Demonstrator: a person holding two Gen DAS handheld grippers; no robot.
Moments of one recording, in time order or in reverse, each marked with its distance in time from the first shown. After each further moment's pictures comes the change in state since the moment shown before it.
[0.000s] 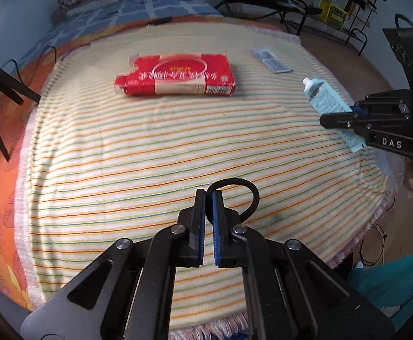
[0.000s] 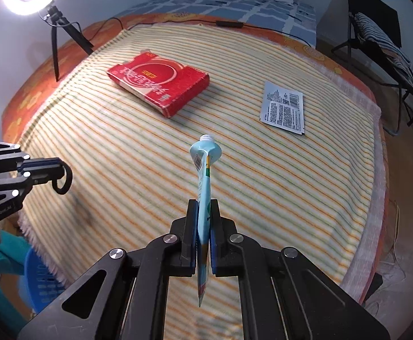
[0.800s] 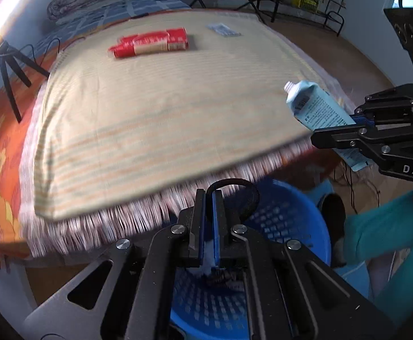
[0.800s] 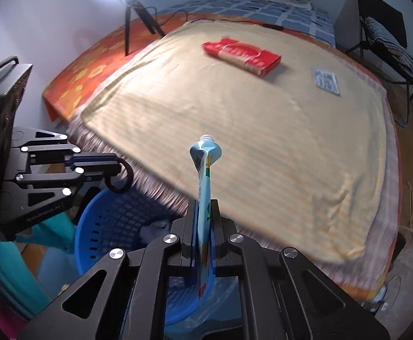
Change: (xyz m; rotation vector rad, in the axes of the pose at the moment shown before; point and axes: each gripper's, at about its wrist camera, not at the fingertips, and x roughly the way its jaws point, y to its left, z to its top) left arm -0.061 -0.039 -0.122 0.106 0.018 -0.026; right arm -0.067 0.119 -0.114 -0.010 -0.013 0.097
